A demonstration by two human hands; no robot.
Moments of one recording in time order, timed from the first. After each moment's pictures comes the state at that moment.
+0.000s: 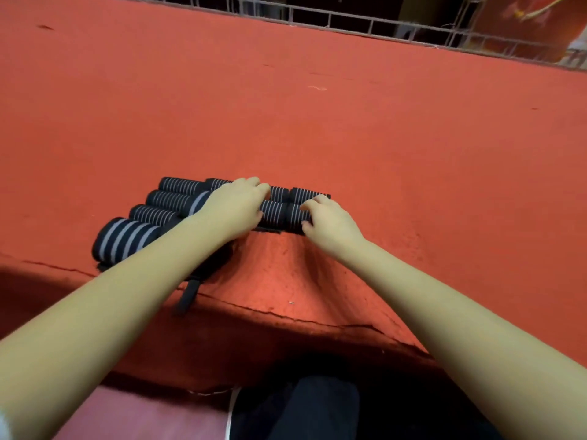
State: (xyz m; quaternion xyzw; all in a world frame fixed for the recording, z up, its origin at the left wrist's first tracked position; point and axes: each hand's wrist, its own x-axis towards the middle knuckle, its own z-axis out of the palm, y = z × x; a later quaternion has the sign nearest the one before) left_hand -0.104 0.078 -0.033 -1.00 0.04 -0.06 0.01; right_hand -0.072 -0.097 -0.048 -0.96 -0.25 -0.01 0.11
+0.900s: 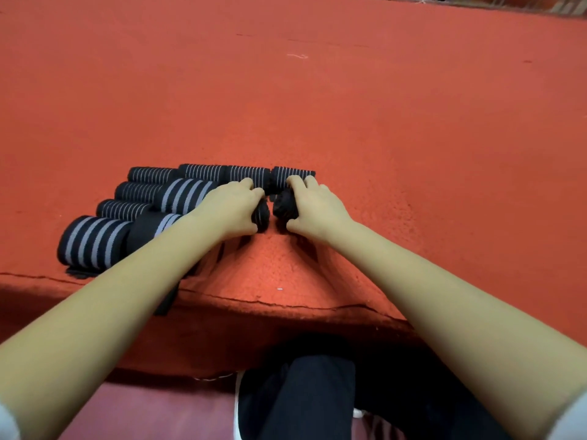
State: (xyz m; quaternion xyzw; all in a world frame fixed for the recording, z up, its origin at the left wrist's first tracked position) left_hand -0.089 0.064 -0.063 -1.00 0.09 0.01 0.02; right_hand -0.062 -0.101 -0.069 -0.96 -0.25 -0.01 0.12
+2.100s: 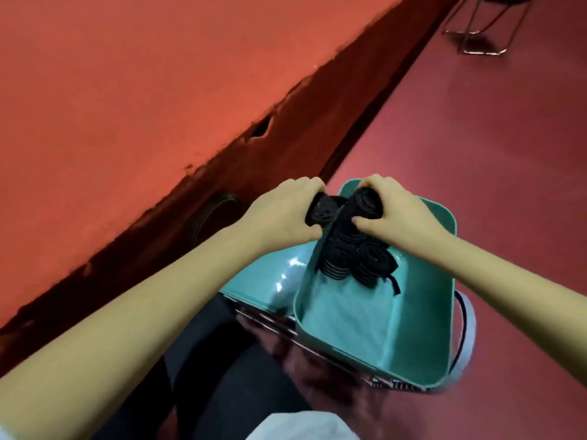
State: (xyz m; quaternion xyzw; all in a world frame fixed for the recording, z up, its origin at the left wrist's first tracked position) left_hand -0.301 -0.511 -0.088 -0.73 0.66 0.12 -0.17; right_hand -0.476 -0.614 -0.081 -0.90 0.37 -0.09 0.23
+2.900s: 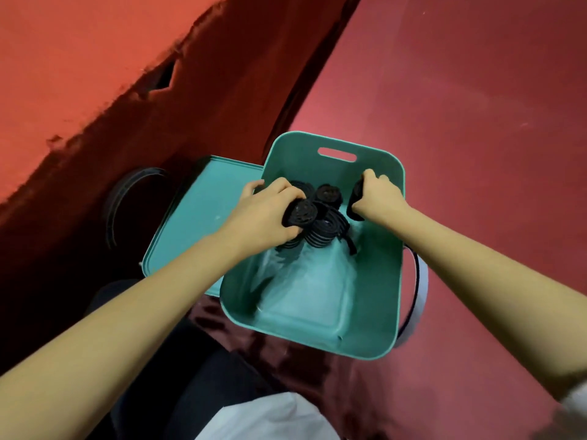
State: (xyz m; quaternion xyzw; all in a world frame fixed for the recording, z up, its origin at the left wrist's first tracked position) left_hand -0.364 -0.565 -0.184 -0.70 0.68 0.16 -0.13; right_hand -0.538 -0.694 -0.188 -0.78 0.58 0.08 0.20
